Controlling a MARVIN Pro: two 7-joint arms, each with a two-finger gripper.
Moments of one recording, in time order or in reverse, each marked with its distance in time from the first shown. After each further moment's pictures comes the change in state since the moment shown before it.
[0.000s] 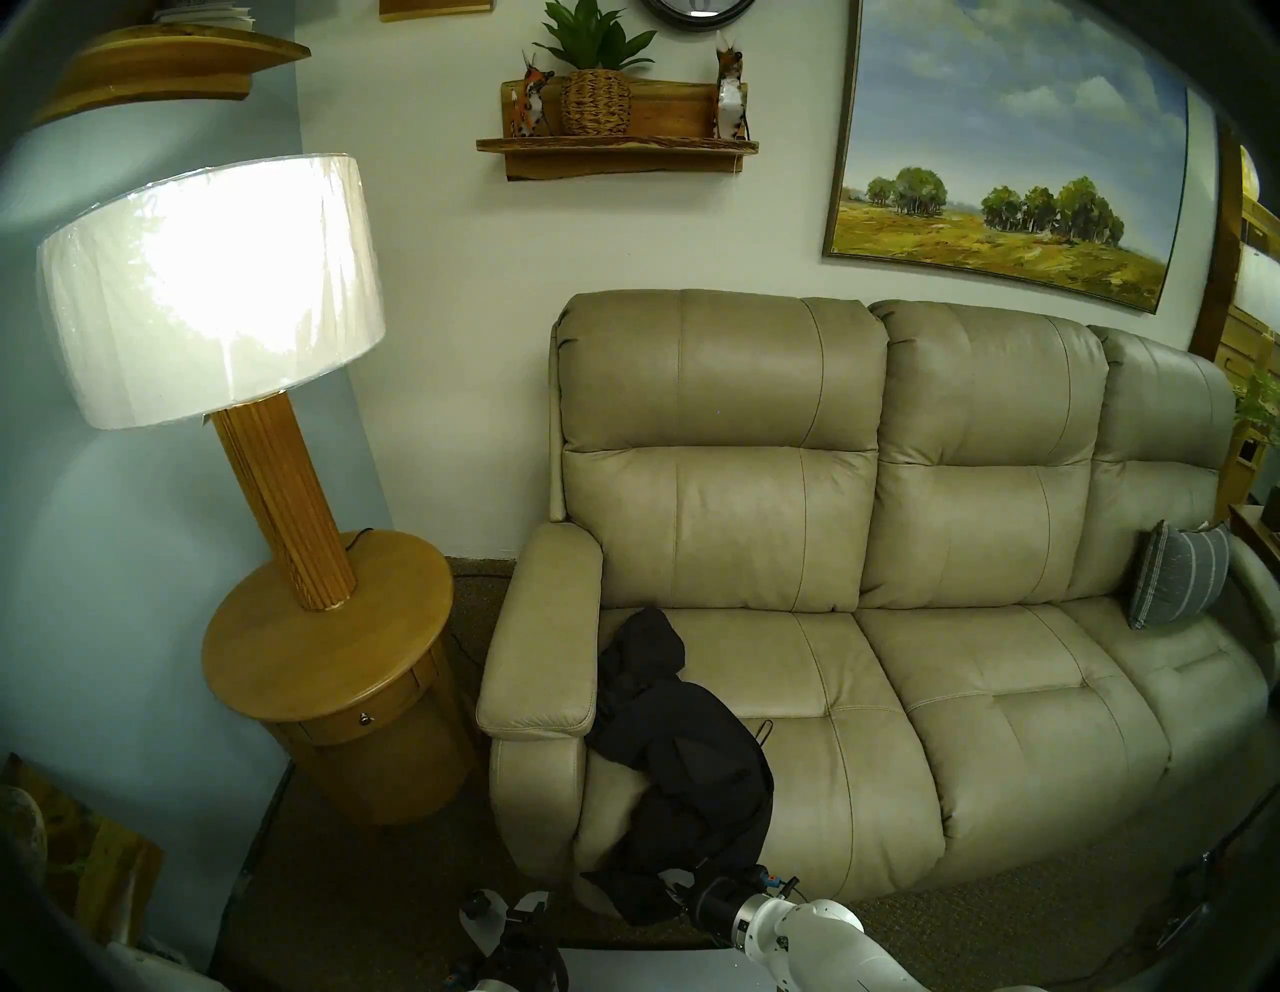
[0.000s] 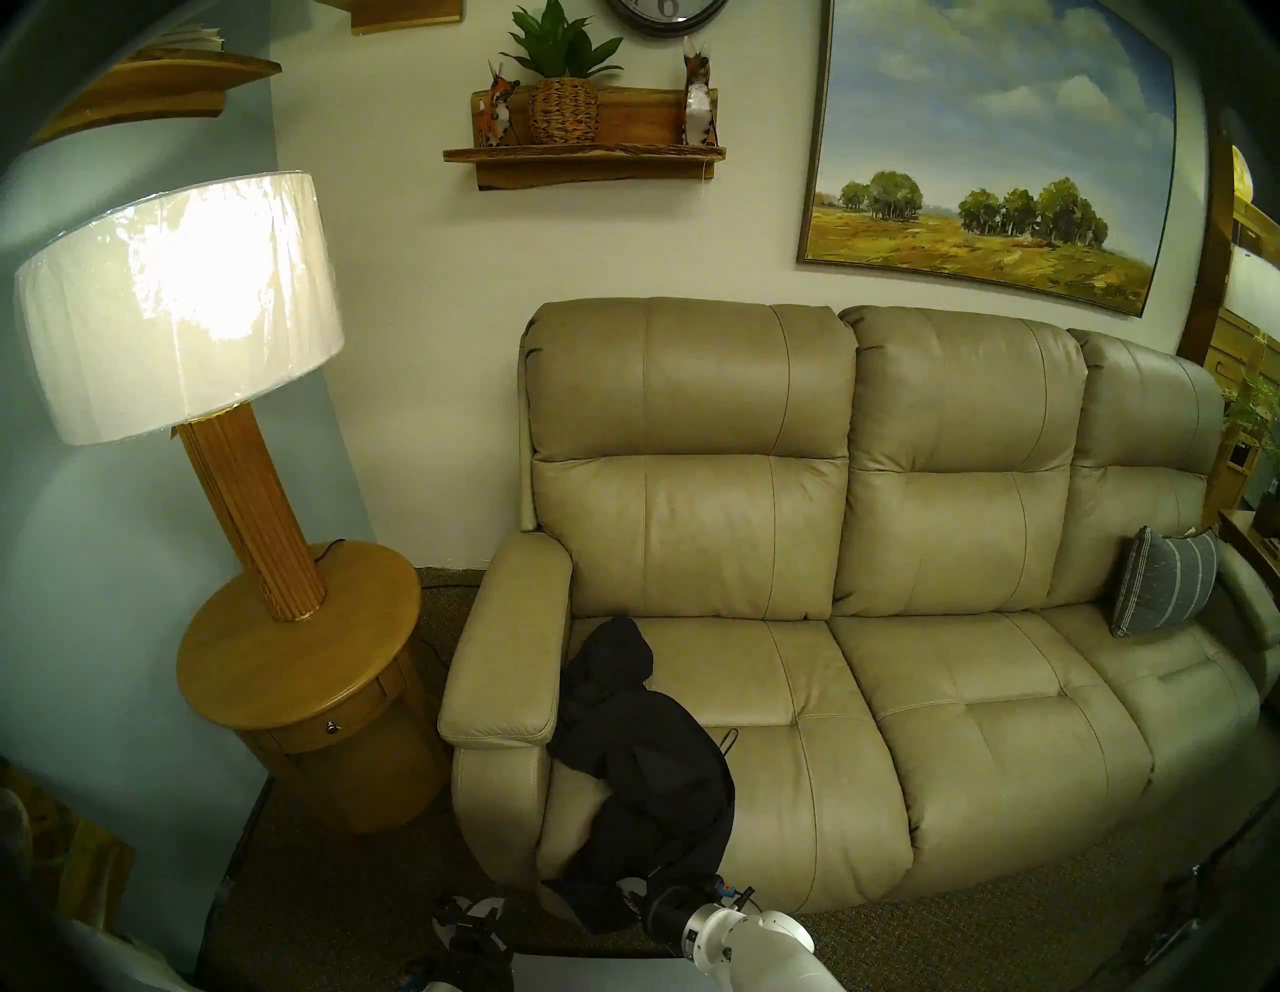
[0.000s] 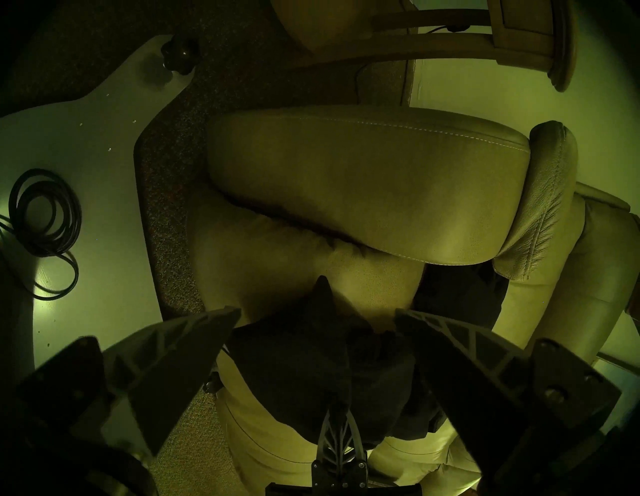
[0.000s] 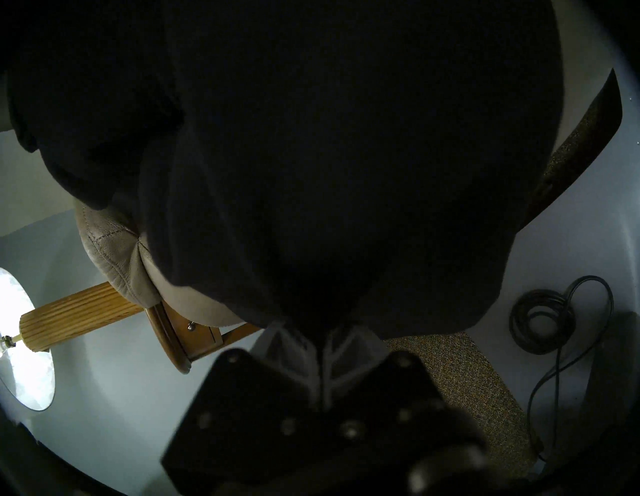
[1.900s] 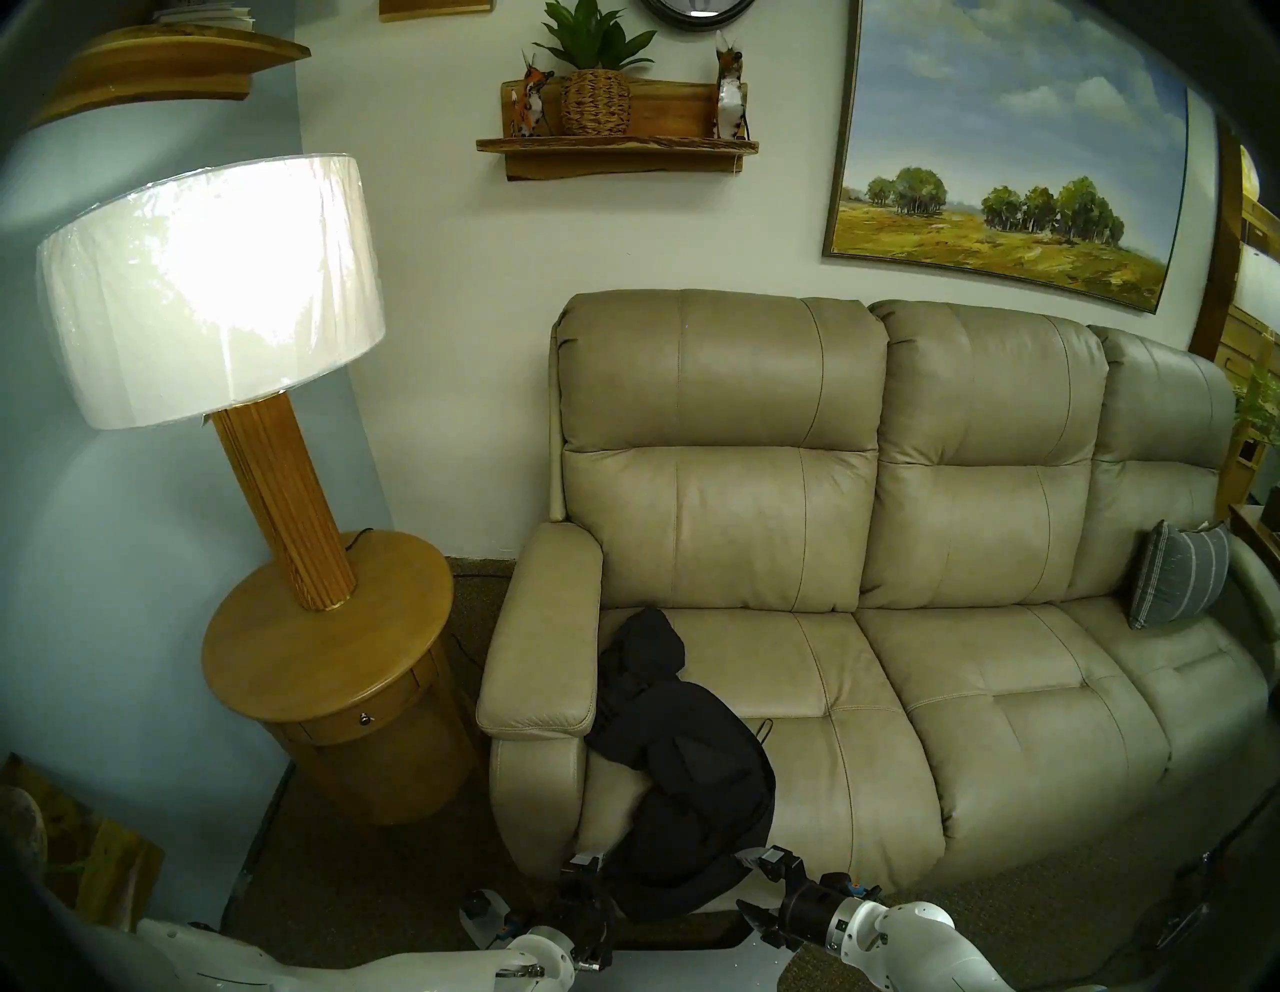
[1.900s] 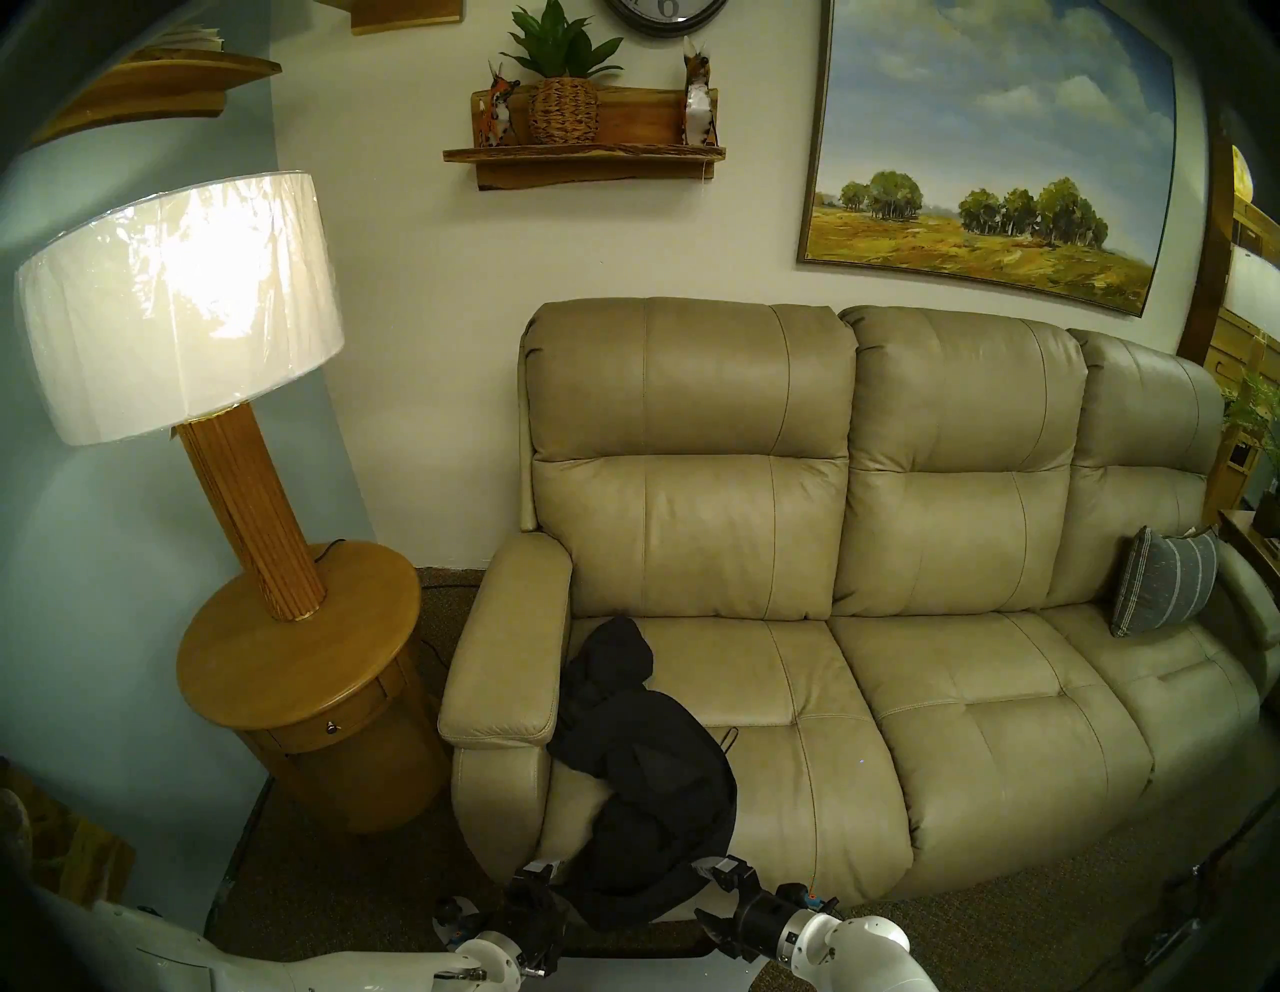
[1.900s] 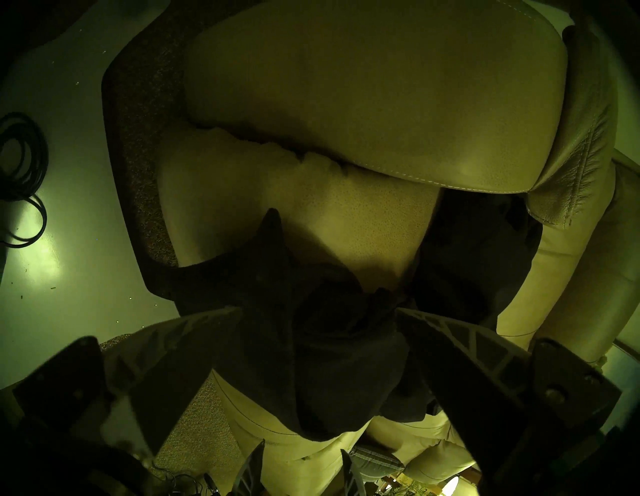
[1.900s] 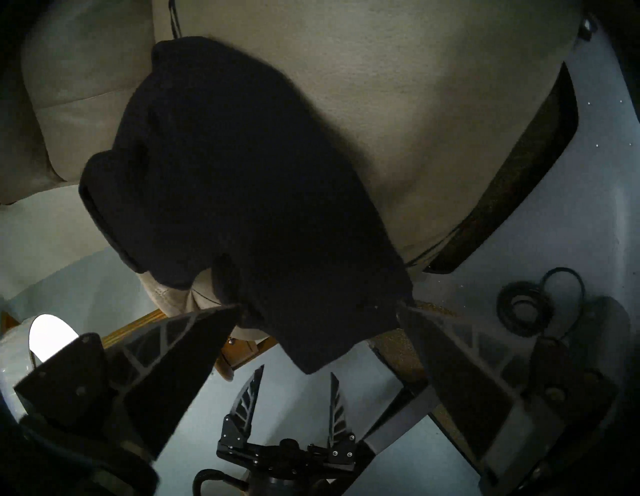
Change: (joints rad) left arm -0.147 -0.069 0.046 0.016 -0.002 0.073 0.182; right arm -0.093 0.179 0.080 -0.099 0.146 0.233 0.014
